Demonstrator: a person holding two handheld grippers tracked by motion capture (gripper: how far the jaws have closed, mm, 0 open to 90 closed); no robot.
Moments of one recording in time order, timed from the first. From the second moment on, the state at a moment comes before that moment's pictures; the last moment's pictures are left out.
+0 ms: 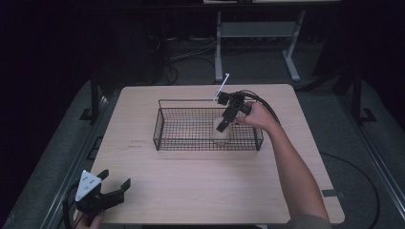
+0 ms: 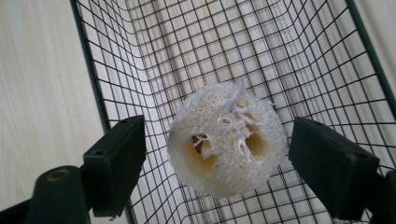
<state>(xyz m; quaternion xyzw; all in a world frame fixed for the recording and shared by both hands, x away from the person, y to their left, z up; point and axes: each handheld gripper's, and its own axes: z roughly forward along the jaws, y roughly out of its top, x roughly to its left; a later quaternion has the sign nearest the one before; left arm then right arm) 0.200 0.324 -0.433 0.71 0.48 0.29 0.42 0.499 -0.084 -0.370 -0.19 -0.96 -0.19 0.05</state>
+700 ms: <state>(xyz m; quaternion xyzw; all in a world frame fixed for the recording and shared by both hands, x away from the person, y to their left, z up) 0.199 0.322 -0.433 0.71 0.48 0.29 0.42 0.469 -0.092 -0.333 -0.16 -0.96 -0.22 0.03</state>
